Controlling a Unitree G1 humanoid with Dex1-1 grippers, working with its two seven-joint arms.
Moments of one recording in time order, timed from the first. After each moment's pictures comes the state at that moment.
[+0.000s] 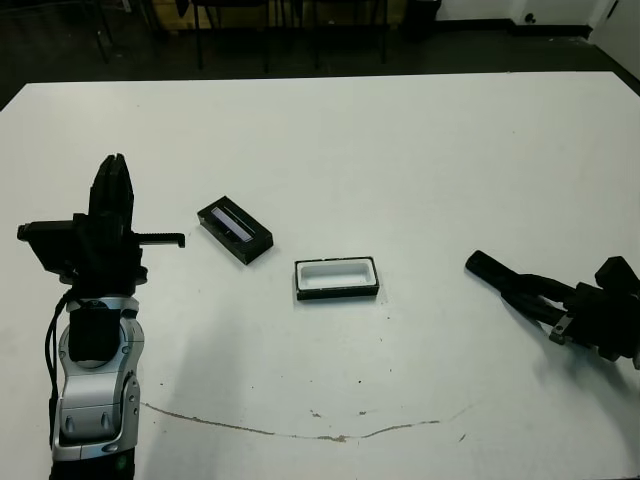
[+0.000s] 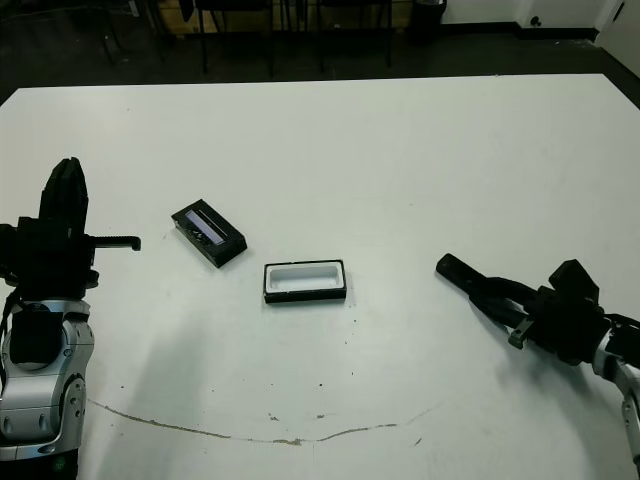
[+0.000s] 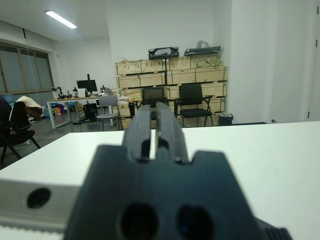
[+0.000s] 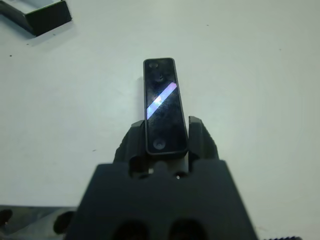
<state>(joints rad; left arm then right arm) 0.00 0.18 0.18 -0.31 -0.04 -0.07 -0.01 0.02 -0.77 -0.15 0.23 0.28 0.07 0.97</state>
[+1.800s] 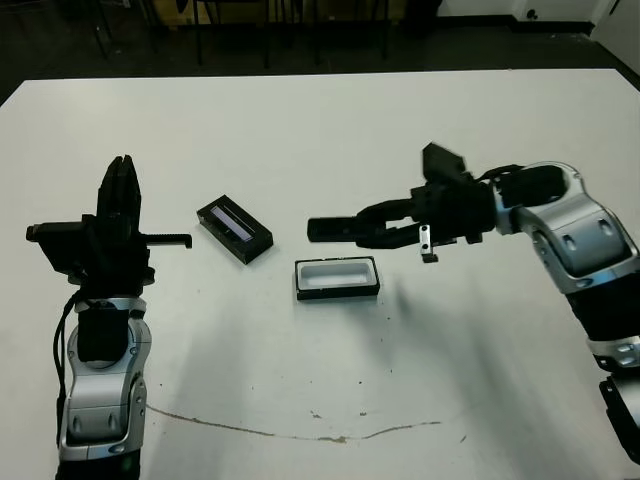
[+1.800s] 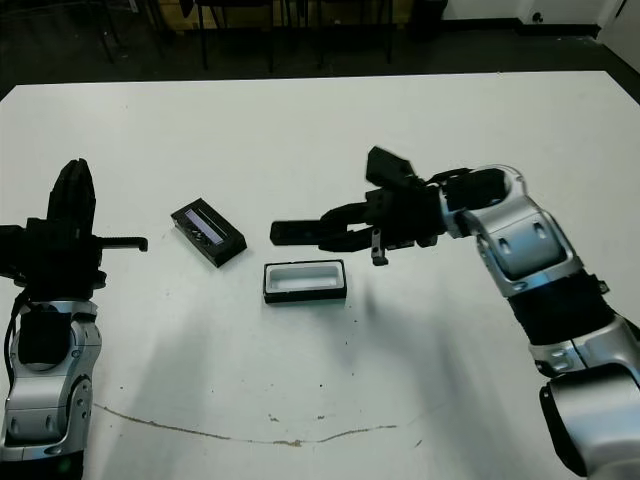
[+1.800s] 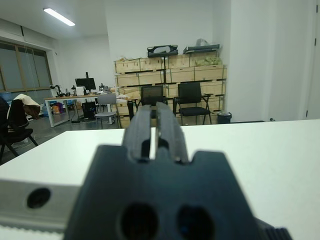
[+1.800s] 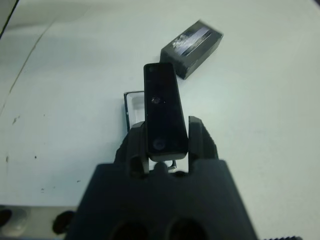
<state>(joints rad) 0.01 0.16 0.15 -0.31 -0.02 -0.07 0.01 -0.72 -0.64 0.39 0.15 0.19 0.40 1.26</state>
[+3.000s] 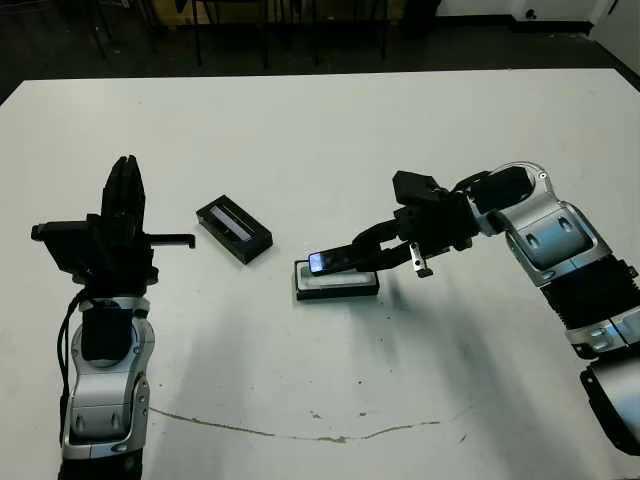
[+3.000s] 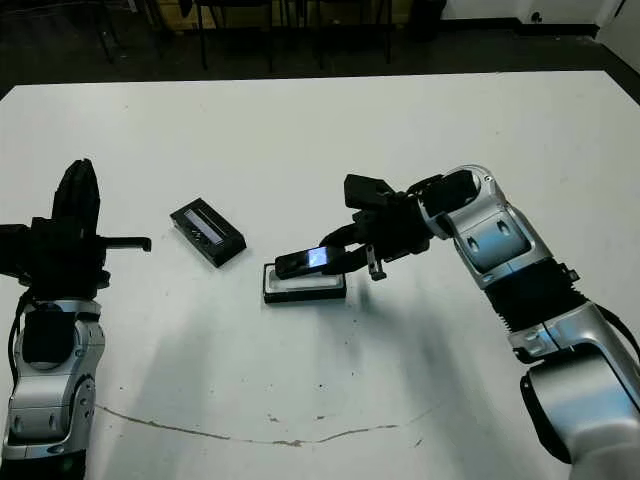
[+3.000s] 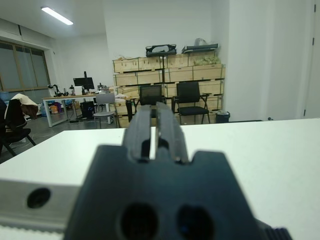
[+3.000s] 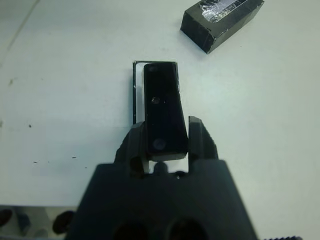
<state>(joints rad) 0.00 0.16 0.14 -0.31 -0.02 -0.07 0.01 -0.77 -0.59 0.45 0.29 0.05 0.27 1.37</state>
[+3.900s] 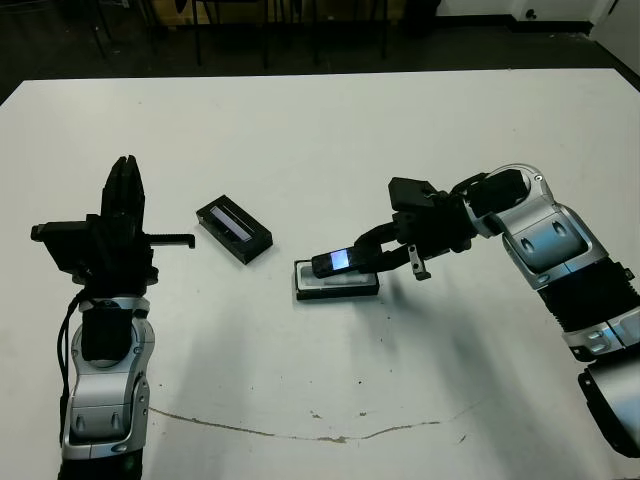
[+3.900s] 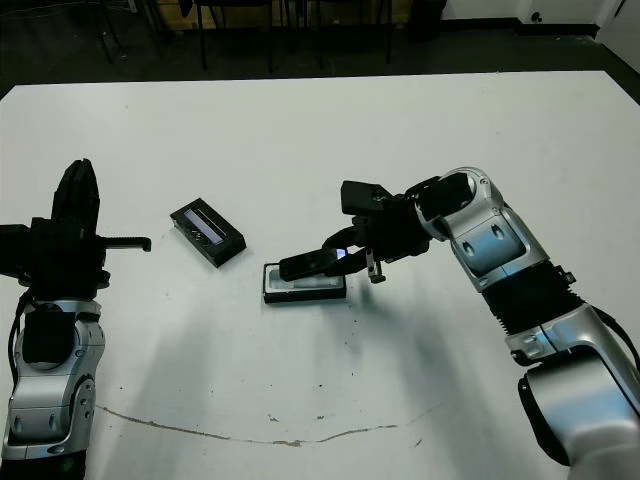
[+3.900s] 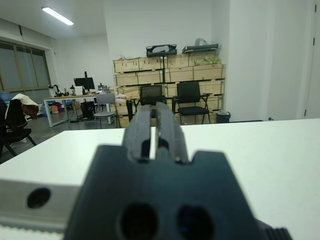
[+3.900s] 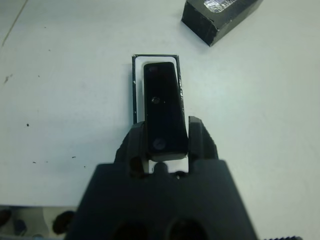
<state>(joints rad) 0.00 0.16 0.14 -0.31 -0.01 -0.07 0.02 -0.77 -0.57 0.46 0.28 0.02 0.31 1.39</state>
